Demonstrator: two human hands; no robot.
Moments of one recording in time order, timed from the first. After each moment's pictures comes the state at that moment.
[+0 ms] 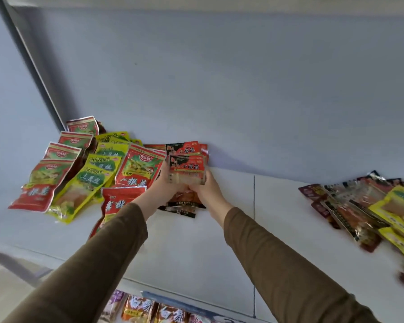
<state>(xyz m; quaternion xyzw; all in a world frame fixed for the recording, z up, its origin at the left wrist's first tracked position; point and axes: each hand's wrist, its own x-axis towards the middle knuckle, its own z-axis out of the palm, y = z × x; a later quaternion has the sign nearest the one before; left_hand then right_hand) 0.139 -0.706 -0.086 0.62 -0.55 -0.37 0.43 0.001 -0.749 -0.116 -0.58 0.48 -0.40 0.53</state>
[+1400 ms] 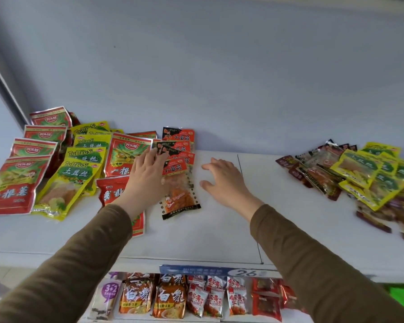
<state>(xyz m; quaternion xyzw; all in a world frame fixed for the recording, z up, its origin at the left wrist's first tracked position) 0.177 -0.658 -0.078 0.66 -0.73 -0.07 0.16 -0.048 -0.660 -0.076 -0.78 0.60 -0.15 0.10</state>
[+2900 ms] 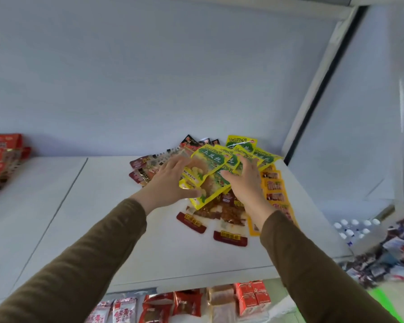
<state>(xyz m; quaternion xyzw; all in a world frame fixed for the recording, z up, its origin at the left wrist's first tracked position) -0.327 -0.682 -0.081 0.49 -0.83 -0.20 0.16 -0.548 -0.634 -0.066 -0.49 0.74 -0.39 0.25</state>
